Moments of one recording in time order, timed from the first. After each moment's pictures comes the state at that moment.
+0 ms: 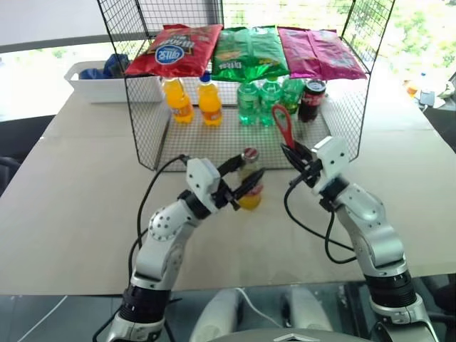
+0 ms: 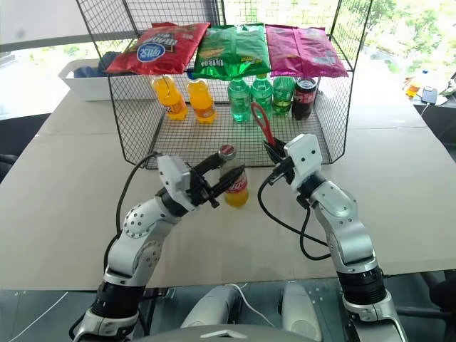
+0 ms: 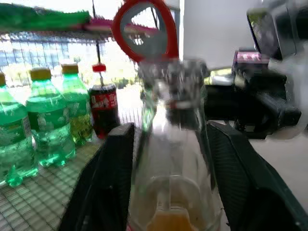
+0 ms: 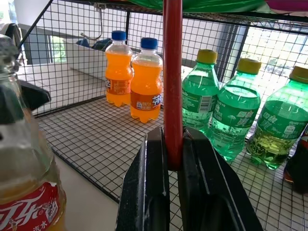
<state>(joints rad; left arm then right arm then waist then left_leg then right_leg) -0.16 0.29 -0.10 -0.30 -0.37 0.03 -0.68 -0.27 -0.23 0.12 -0.34 0.17 0.26 0.43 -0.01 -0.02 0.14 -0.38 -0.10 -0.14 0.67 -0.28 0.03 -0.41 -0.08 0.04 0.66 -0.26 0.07</state>
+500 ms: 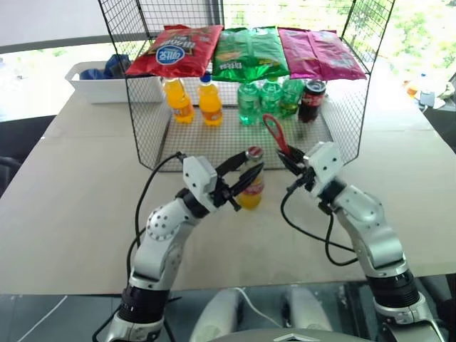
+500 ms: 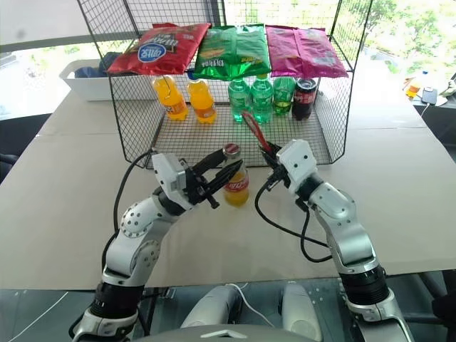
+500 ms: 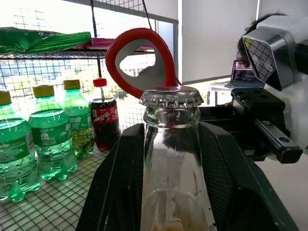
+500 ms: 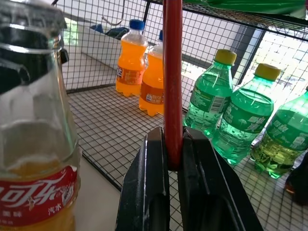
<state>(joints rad) -0.15 0.29 -0.10 -0.32 -0.38 0.02 -0.68 -0.26 -0.30 0.19 -0.32 0.06 0.16 0.46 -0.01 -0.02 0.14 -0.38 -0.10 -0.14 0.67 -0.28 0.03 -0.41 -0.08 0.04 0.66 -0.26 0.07</state>
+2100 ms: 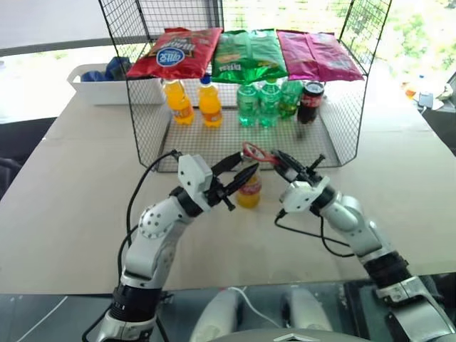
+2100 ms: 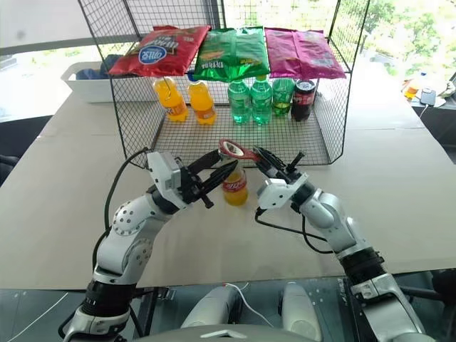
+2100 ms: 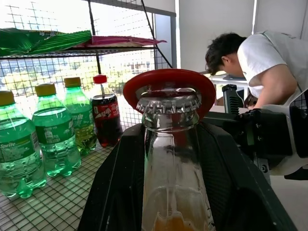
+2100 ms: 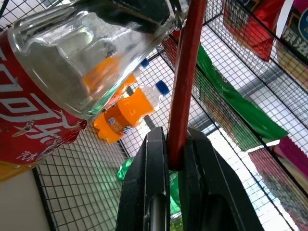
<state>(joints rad) -0.16 0.34 -0.08 -0.32 -0.40 0.06 -0.70 -0.39 -0.36 0.29 0.19 -0.55 -0.68 0.08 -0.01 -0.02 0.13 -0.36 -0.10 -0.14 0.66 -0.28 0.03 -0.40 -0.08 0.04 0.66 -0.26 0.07</state>
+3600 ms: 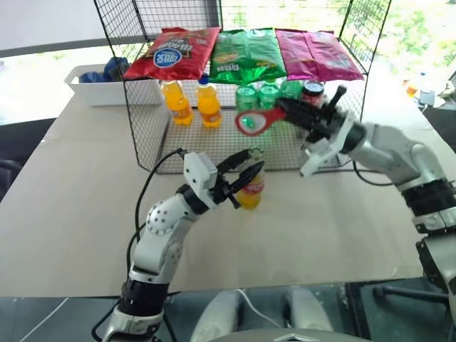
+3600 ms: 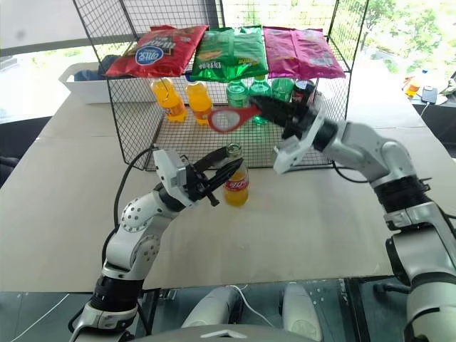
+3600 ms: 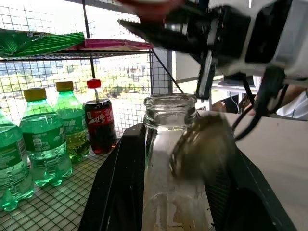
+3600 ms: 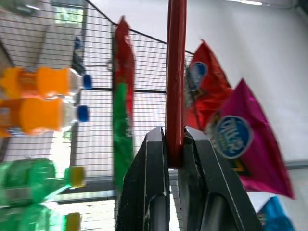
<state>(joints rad) -0.19 0.30 -0.09 -0.28 -0.39 0.03 -0.71 -0.91 -0.66 0.27 0.32 -0.66 -0.90 0.03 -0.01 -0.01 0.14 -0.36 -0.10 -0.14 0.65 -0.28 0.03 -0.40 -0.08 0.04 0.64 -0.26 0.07</state>
